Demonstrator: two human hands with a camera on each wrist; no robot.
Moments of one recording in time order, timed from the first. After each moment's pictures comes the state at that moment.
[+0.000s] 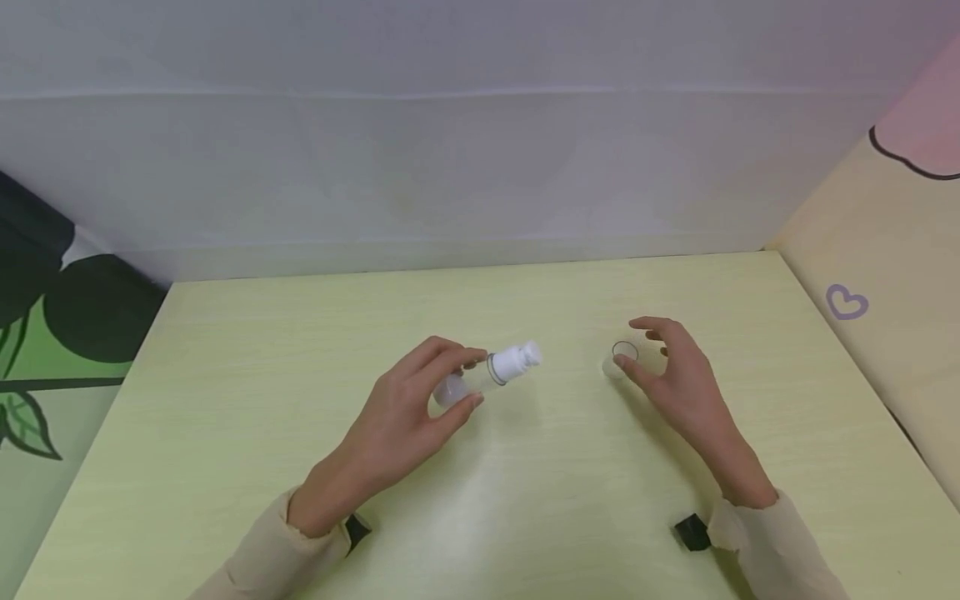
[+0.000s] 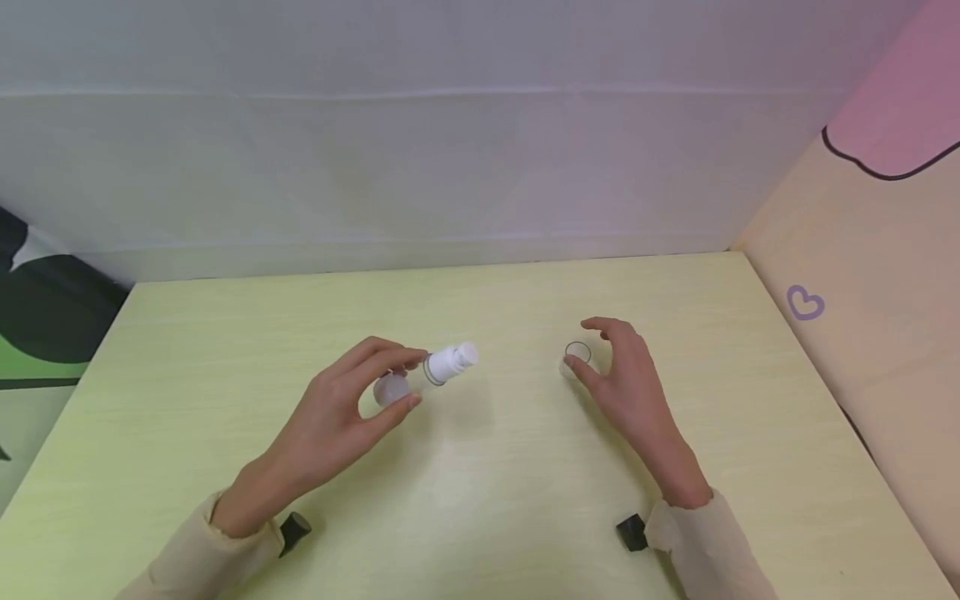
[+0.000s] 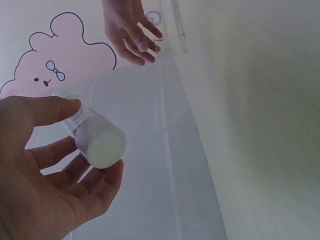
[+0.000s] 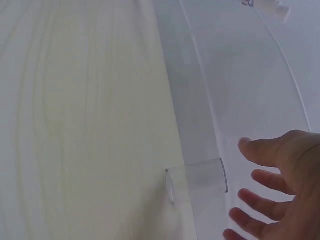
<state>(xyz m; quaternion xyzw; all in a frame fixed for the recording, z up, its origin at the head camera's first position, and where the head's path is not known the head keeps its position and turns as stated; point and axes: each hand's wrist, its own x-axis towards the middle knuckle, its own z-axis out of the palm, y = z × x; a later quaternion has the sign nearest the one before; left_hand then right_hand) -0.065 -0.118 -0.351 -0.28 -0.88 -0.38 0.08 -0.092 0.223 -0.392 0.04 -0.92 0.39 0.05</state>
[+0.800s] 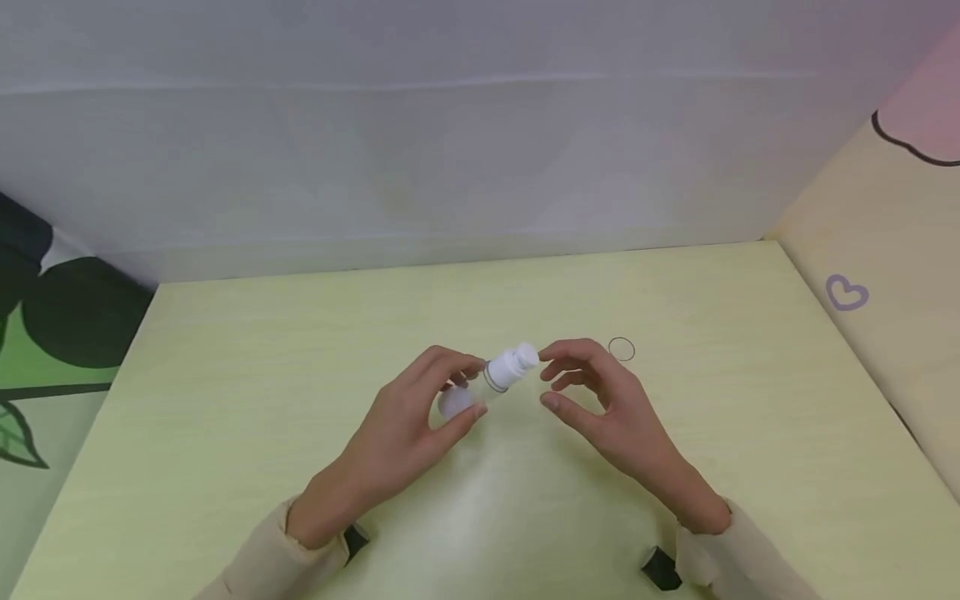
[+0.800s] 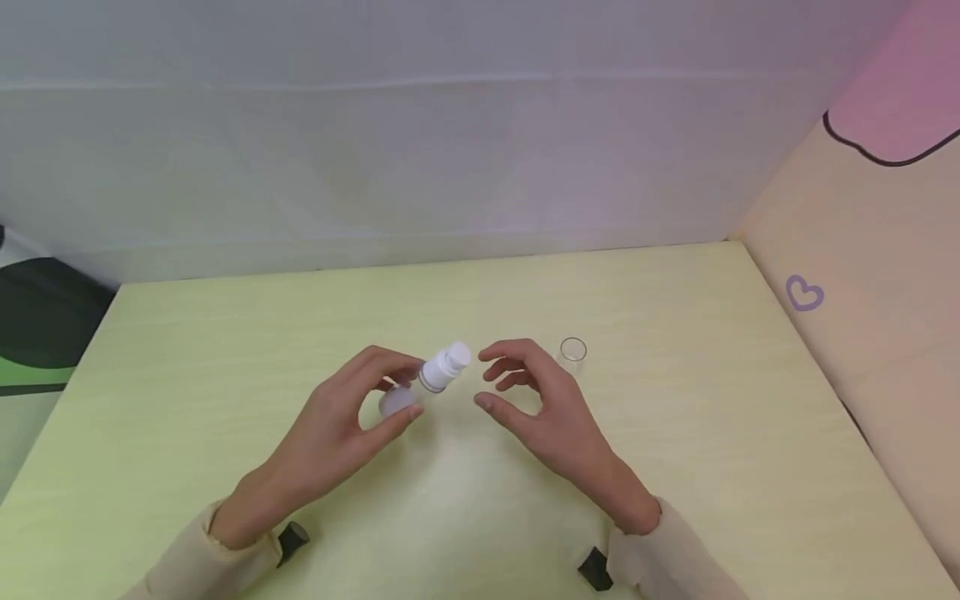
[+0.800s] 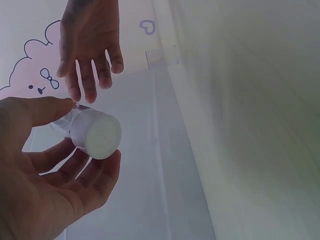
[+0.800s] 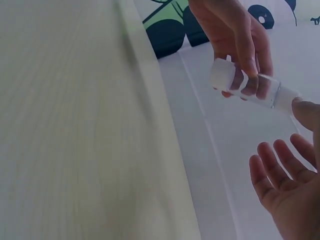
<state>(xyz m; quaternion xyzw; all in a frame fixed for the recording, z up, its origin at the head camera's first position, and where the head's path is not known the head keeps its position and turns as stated) -0.054 -0.120 -0.352 -0.27 -0.88 -0.39 0.06 -0.060 0.149 -0.377 0.23 -0.76 0.60 0.02</state>
